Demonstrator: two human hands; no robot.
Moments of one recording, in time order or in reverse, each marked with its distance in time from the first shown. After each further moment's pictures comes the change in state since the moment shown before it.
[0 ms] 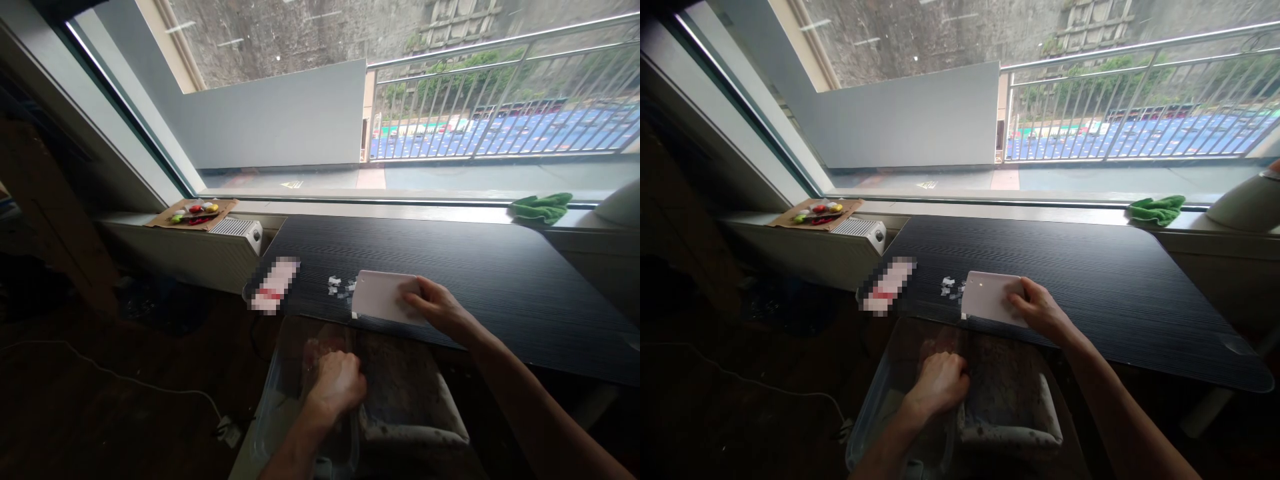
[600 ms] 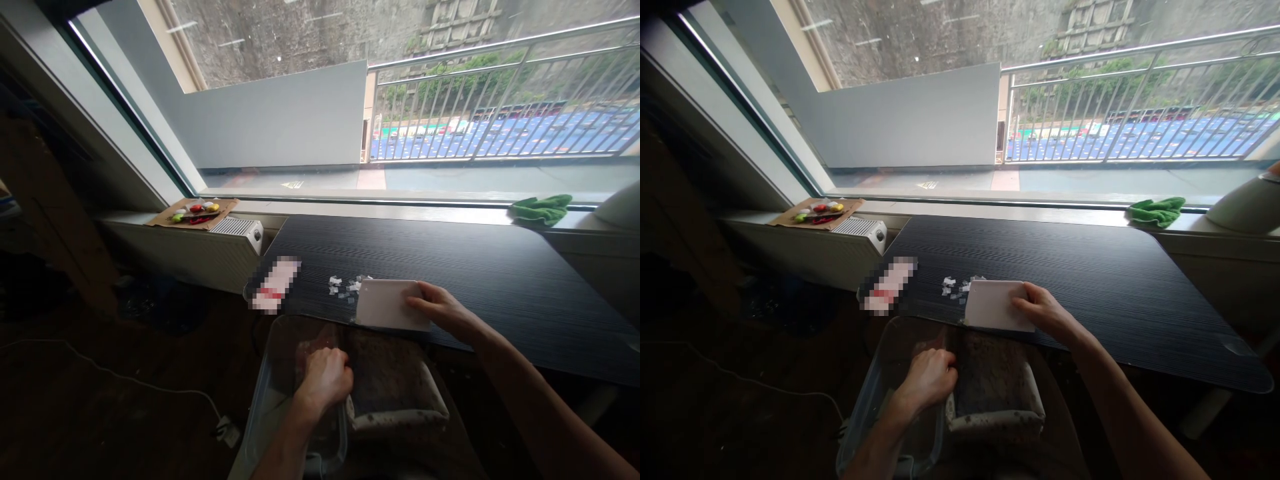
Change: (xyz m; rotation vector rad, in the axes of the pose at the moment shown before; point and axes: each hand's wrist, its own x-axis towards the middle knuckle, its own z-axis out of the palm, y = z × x) left_hand 0.000 -0.023 0.001 -0.025 0.048 -0.050; right_hand -0.001 -0.002 -0.005 0.078 -0.115 0.138
